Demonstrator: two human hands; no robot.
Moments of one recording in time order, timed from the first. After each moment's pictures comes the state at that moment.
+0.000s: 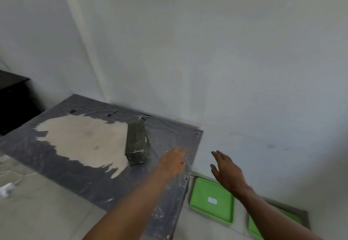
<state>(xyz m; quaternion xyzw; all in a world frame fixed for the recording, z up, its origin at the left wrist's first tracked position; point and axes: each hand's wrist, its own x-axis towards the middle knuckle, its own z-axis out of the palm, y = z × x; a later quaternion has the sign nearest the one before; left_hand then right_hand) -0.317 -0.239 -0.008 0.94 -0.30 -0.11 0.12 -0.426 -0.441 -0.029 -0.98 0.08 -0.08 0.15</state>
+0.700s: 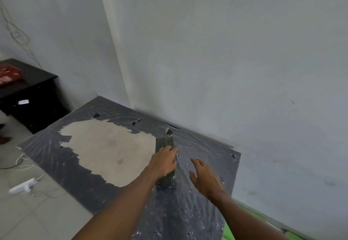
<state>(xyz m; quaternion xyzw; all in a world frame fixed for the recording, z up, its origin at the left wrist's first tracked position) -0.143 -0.108 -0.005 0.96 -0.23 -0.10 0.09 -0.230 -0.280 -0.046 -0.98 -0.01 -0.03 0.22</state>
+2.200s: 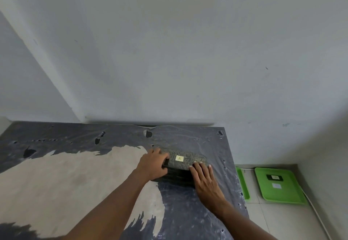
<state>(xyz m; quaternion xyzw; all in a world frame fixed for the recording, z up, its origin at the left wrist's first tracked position) 0.002 -0.059 -0.070 0.87 -0.47 -0.18 0.03 -0.202 -0.197 -0.124 -0.99 0.15 0.04 0.01</state>
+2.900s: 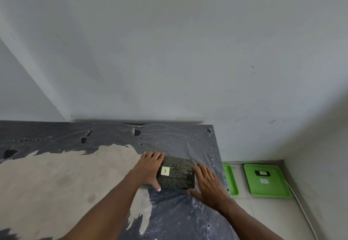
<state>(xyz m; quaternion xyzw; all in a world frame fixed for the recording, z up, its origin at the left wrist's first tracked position) -0.012 -0.078 -0.108 0.79 -0.59 -0.16 -0.08 -0.244 -0.236 -0.110 -0.99 0.14 0.00 0.09</state>
